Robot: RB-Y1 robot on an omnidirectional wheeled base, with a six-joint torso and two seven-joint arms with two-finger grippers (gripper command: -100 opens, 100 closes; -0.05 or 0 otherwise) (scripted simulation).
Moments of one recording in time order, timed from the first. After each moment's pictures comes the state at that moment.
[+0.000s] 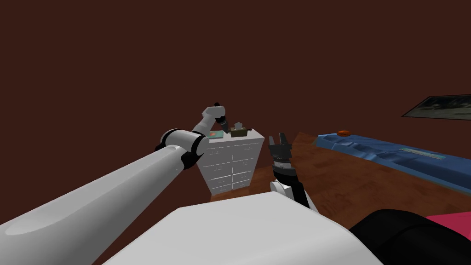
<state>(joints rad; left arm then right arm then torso) -1.55 0.16 0.09 -0.61 0.34 1.39 0.23 0.54 -0.02 -0.01 -2.39 -0.01 -0.49 -0.12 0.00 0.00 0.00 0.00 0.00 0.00</state>
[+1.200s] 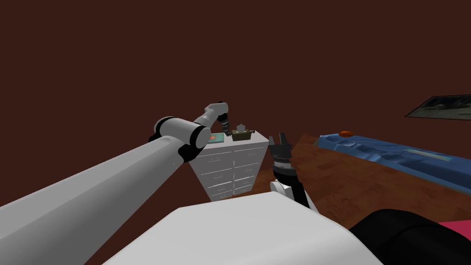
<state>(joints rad) -1.74 0.15 0.11 -0.33 0.37 1.51 0.20 0.54 -0.02 -0.01 -2.39 -0.01 -0.49 -0.12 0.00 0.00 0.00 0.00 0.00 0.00</state>
